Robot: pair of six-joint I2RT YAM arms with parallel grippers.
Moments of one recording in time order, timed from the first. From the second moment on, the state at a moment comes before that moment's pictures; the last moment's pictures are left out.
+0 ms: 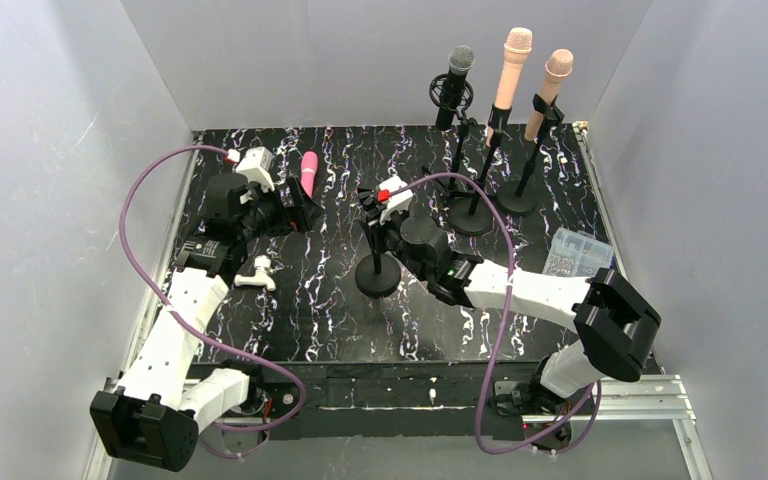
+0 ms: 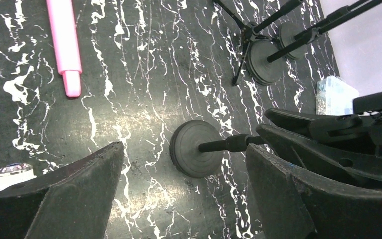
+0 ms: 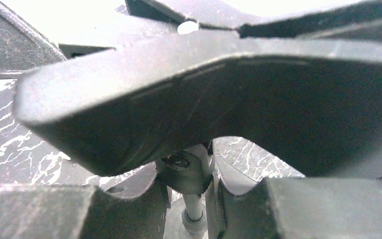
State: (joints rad) left arm -0.20 1.03 1.01 -0.46 0.25 -0.38; right arm 1.02 1.50 0.93 0.46 0.34 0.10
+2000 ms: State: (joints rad) left arm -0.48 1.18 1.15 0.20 1.05 -0.52; right arm 0.92 1.47 1.94 -0.52 -0.28 0.24
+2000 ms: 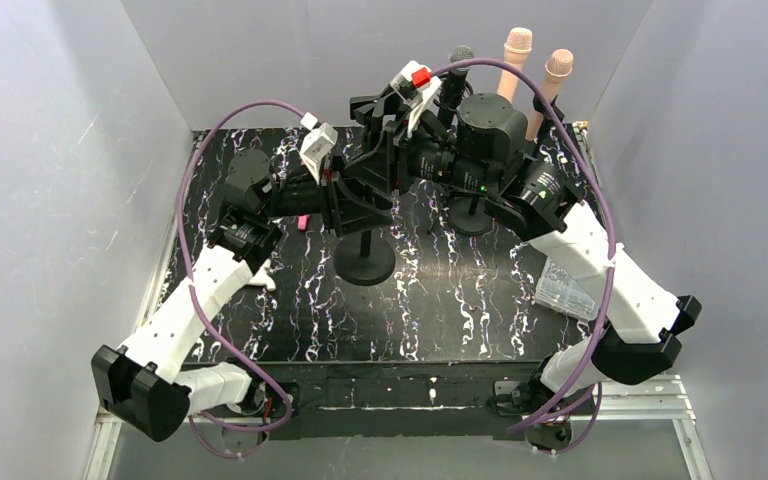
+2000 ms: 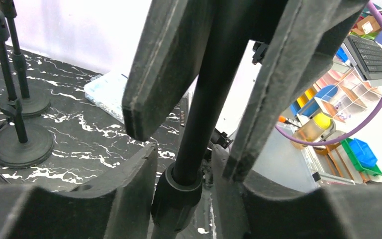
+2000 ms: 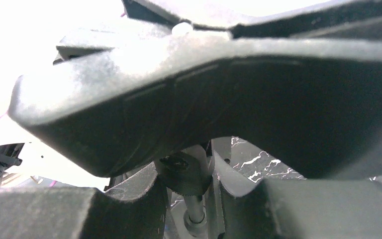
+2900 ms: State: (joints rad) left arm -0.48 1.16 1.10 0.18 0.78 -0.49; right arm 0.65 1.15 1.37 -0.22 -0.50 0.32
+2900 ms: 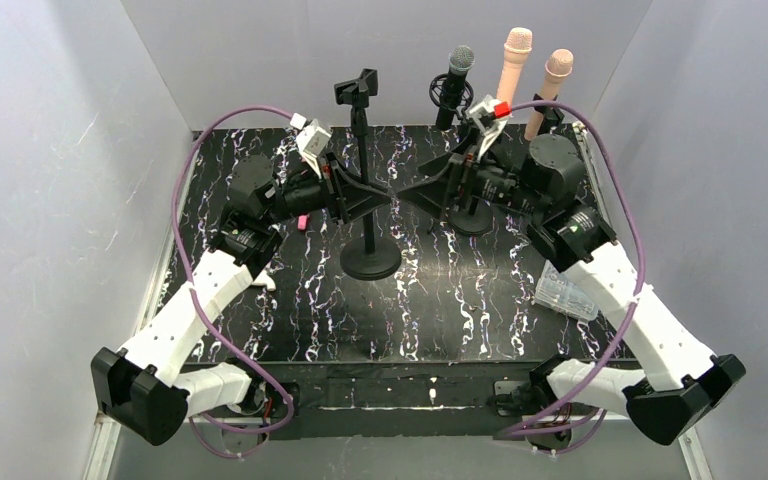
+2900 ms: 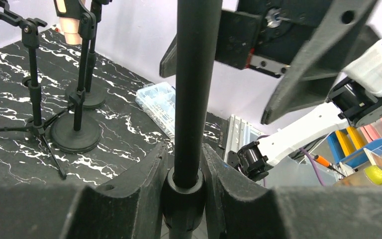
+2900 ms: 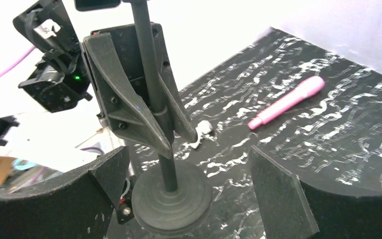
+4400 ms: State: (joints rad) left arm -0.48 1.20 1.23 0.14 0.55 -0.55; right arm 0.75 1.35 1.31 0.01 -0.54 0.40
